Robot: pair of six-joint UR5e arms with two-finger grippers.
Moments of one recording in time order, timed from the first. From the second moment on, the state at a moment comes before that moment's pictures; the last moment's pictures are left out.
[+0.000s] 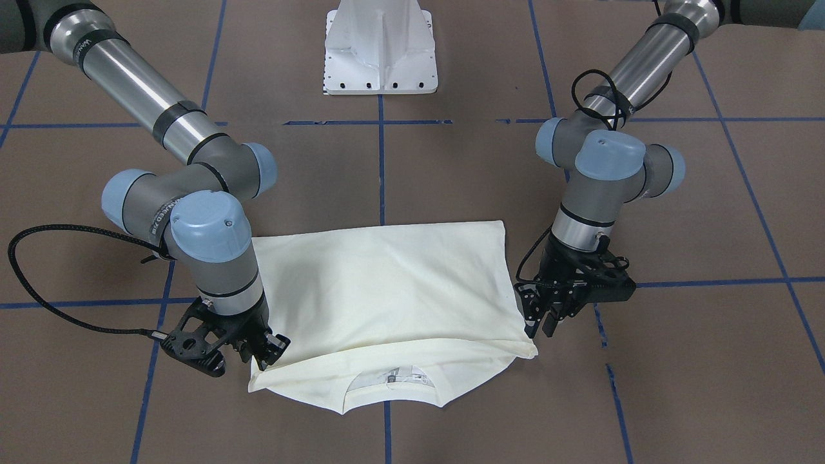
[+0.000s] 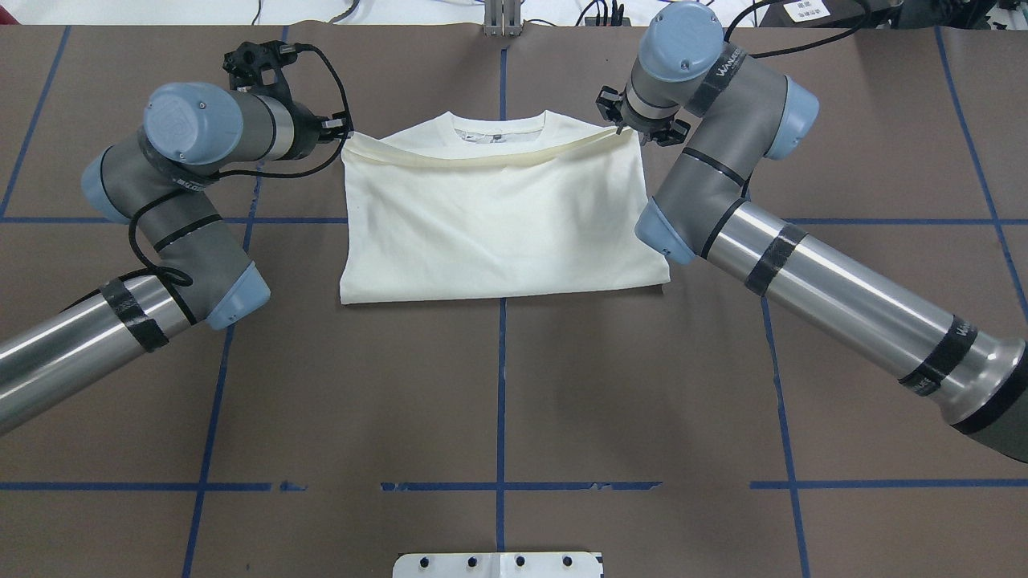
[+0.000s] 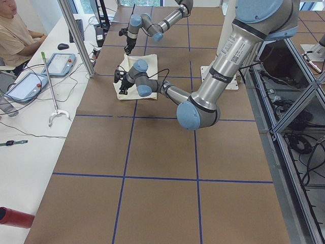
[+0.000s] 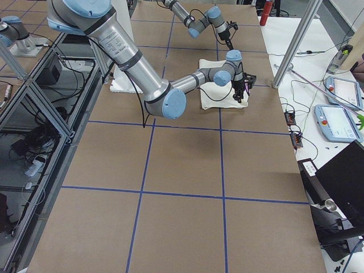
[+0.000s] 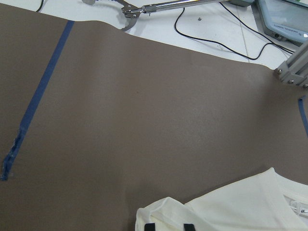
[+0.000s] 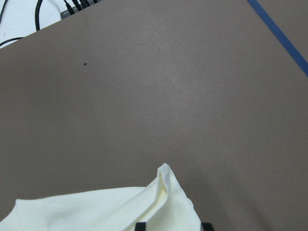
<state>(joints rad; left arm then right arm) -0.79 -2.16 -1.31 -2.35 -1.66 -1.25 0.82 -0.76 1.14 -1.20 1.79 1.46</state>
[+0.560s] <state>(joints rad) -0.80 -2.16 -1.33 -2.34 -1.66 -1.25 0.73 -1.03 1.55 -1.21 1.81 1.62</state>
